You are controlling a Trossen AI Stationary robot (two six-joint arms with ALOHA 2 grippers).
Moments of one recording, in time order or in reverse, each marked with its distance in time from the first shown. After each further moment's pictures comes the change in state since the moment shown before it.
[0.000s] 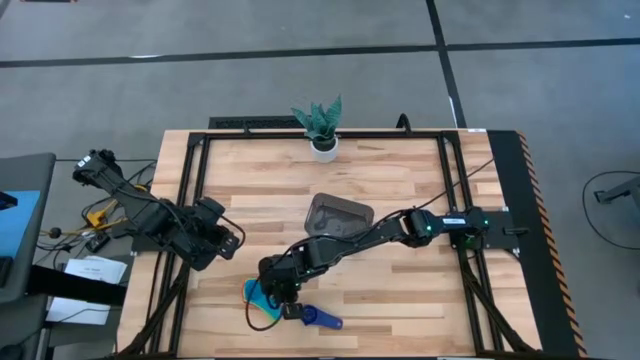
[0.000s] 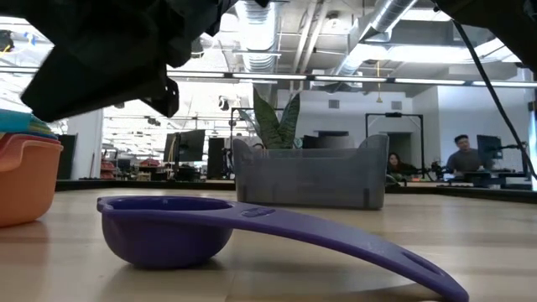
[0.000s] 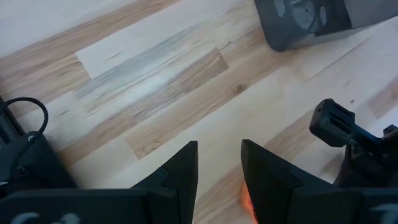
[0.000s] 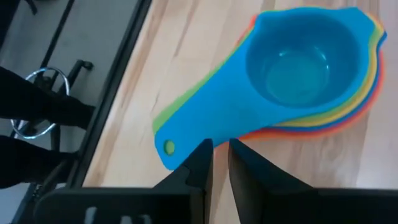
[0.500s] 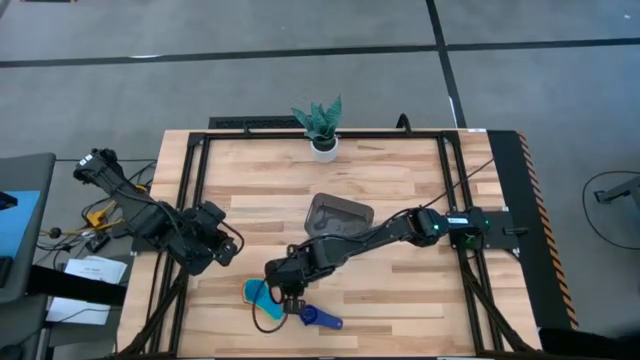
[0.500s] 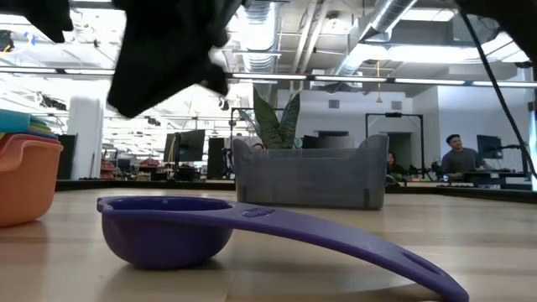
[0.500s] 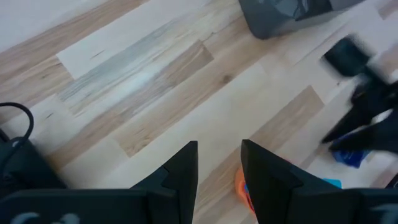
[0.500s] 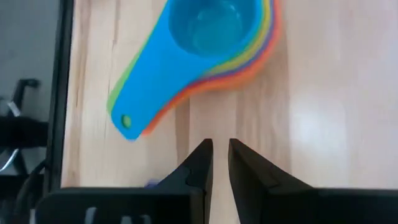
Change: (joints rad) left arm -0.041 0.000 0.000 0.036 0.005 0.048; right arm 0.022 -0.059 0.001 -0.198 0.216 0.204
